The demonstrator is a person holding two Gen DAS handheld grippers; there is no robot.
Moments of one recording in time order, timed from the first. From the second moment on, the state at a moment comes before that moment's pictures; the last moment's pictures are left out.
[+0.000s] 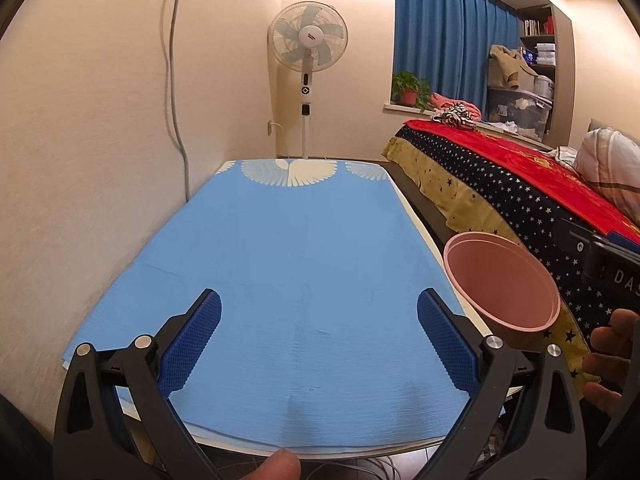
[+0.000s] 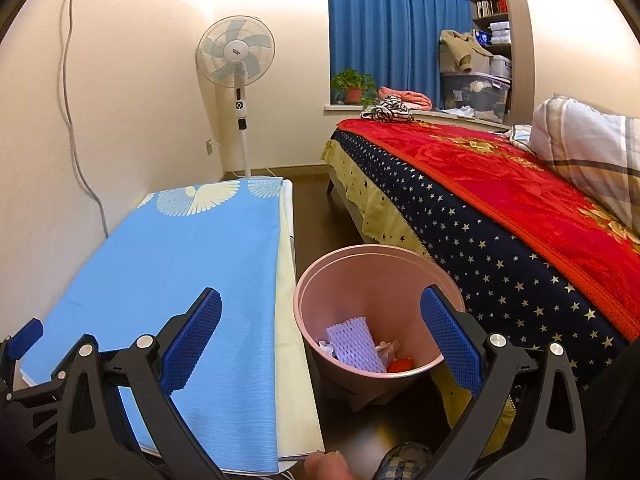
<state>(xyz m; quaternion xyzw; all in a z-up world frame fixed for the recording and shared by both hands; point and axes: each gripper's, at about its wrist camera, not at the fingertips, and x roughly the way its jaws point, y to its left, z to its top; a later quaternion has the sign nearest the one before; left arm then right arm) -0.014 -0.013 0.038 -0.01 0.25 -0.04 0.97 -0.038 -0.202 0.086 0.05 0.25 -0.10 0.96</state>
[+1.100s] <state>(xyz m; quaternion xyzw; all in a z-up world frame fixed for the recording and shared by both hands) -0.011 -0.009 0.028 -0.02 0.27 -0.03 0.96 -0.038 -0.198 0.085 0.05 0.25 -0.10 0.96</state>
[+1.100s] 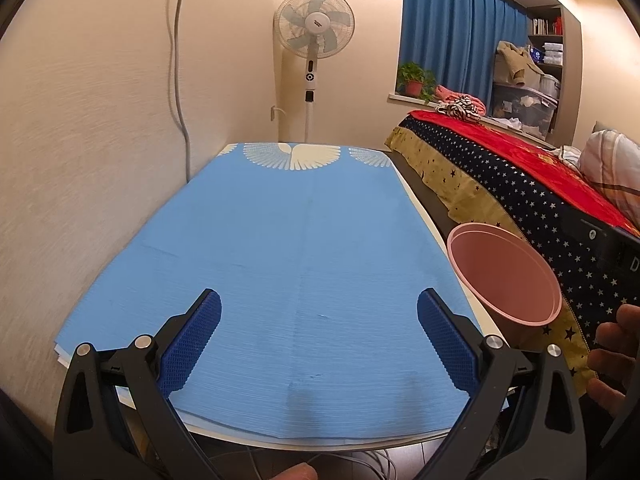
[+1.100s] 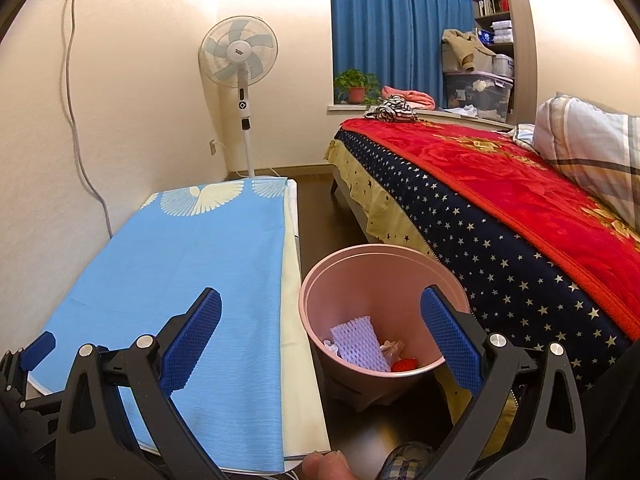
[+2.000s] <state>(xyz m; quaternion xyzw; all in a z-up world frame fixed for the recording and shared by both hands) -0.011 -0.009 0.029 -0.03 0.27 -0.04 0.96 -0.036 -0.197 0.085 0.05 0.25 -0.09 0.96</state>
